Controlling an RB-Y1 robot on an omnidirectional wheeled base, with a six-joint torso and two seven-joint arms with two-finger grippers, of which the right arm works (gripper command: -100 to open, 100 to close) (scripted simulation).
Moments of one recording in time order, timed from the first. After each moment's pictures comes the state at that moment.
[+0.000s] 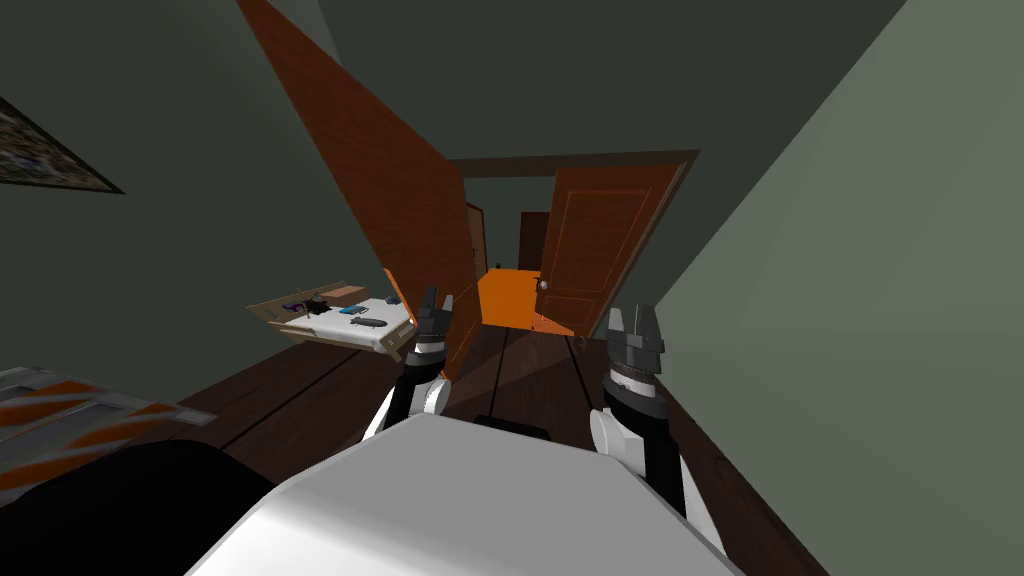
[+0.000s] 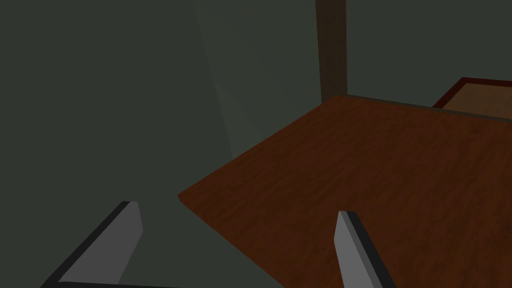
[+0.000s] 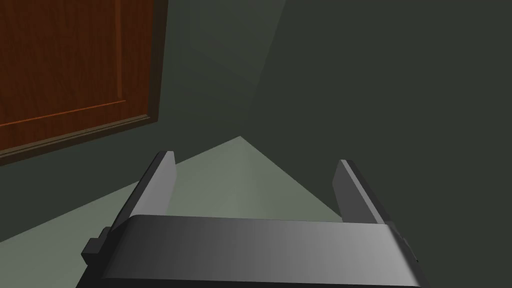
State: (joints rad) arm 0.48 0.01 0.05 -2.32 0.03 -0.57 0.11
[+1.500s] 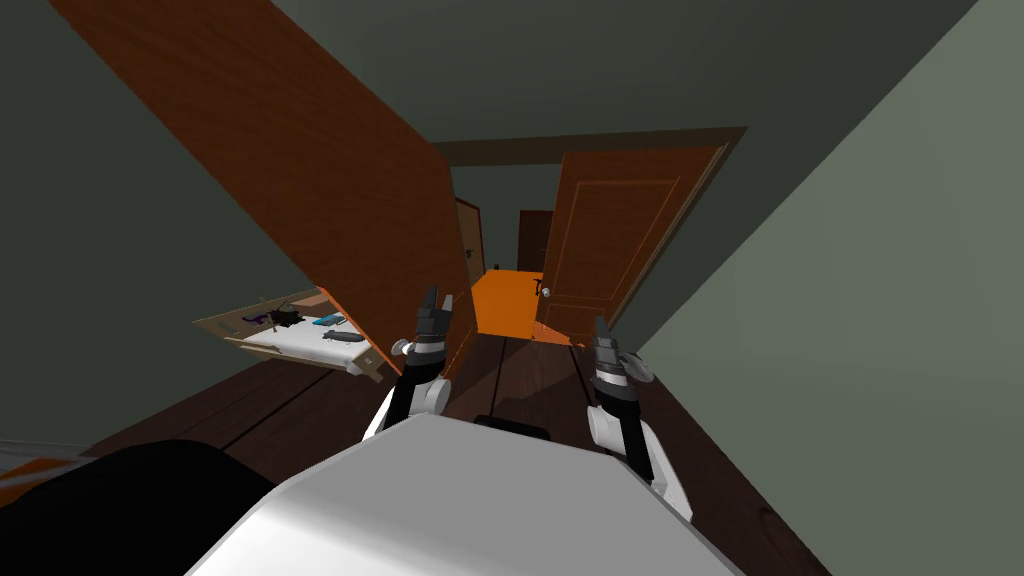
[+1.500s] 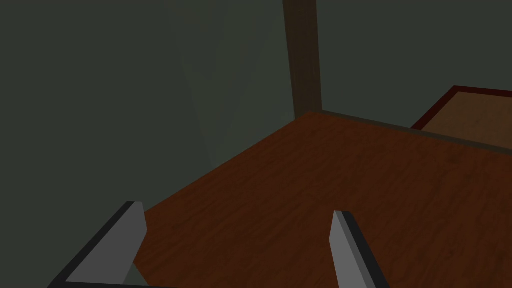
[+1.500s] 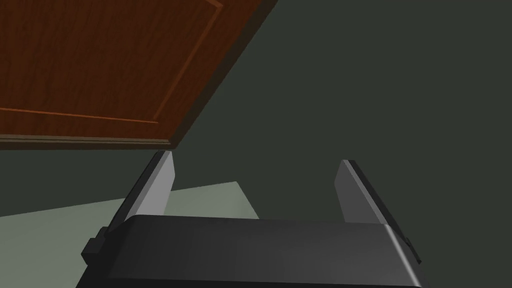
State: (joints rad) arm 0.37 -0.05 -0.03 -2.00 0.12 -0.63 0.32
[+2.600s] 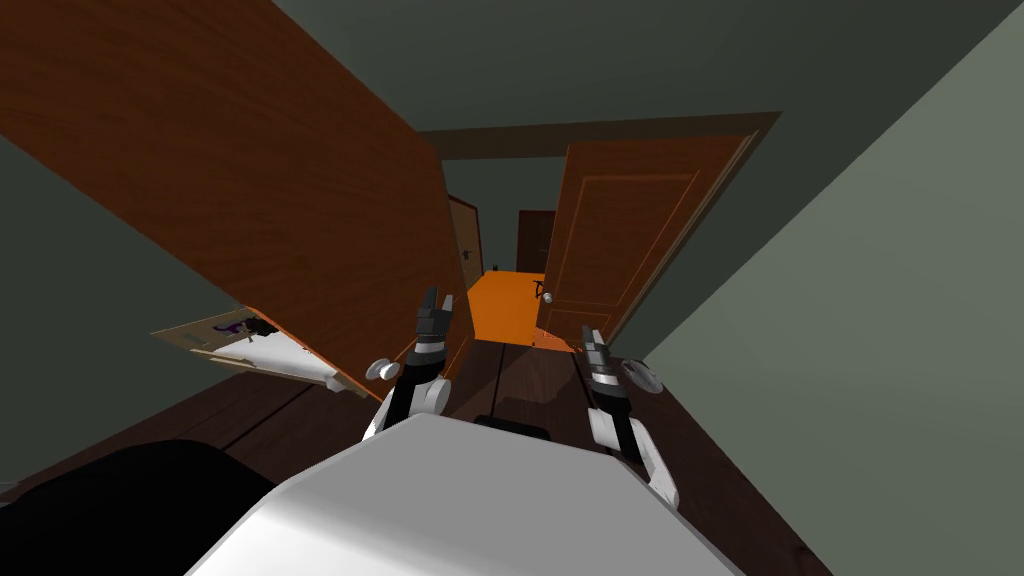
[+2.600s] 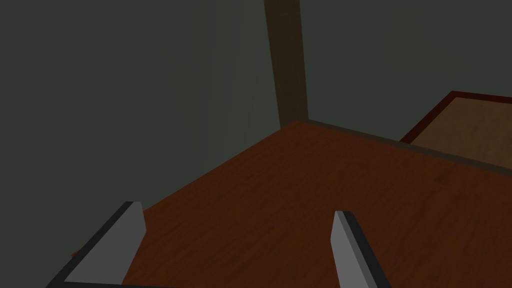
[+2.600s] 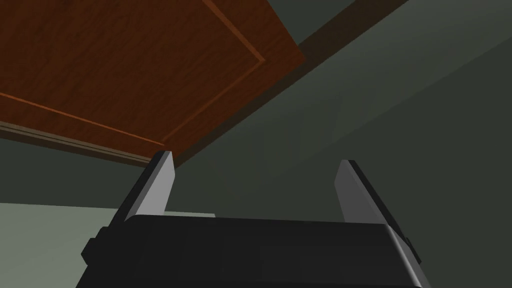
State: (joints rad) arm 0.29 -0.08 -0.09 -1.75 0.19 -0.67 0.49
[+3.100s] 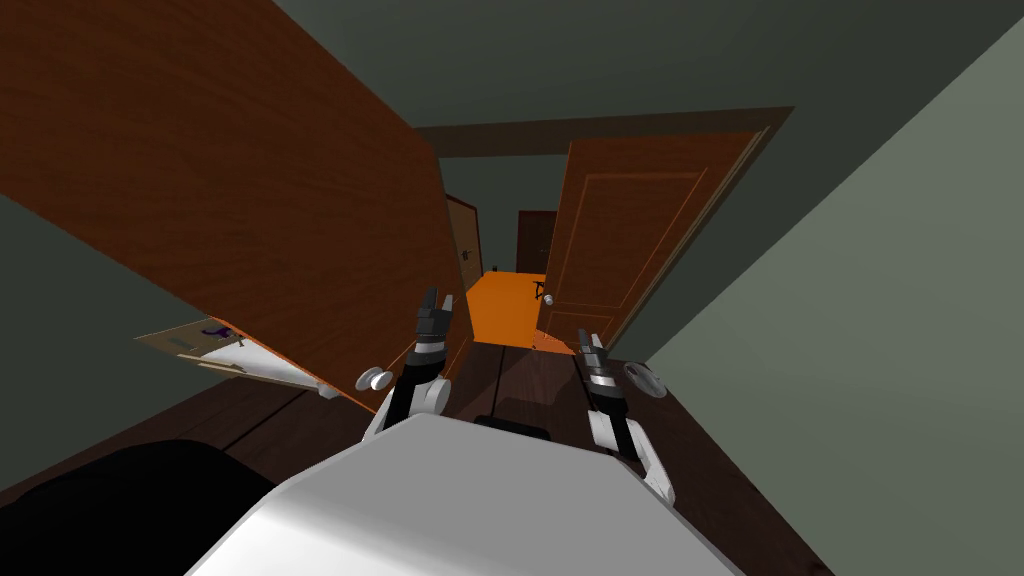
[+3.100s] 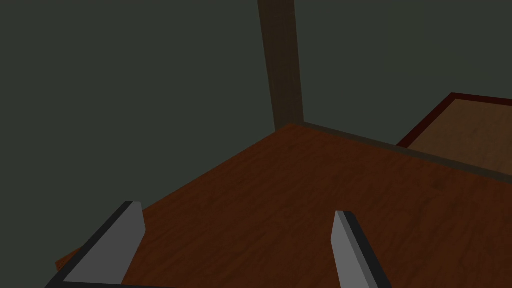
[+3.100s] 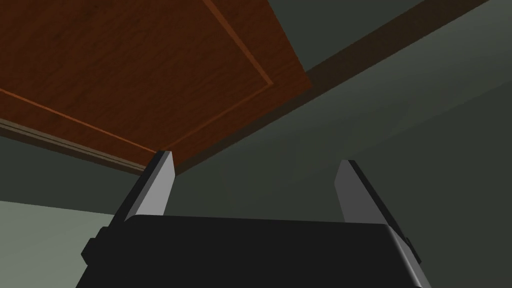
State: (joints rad) arm 0.26 -0.09 -0.11 -1.65 0.22 -0.69 0.56
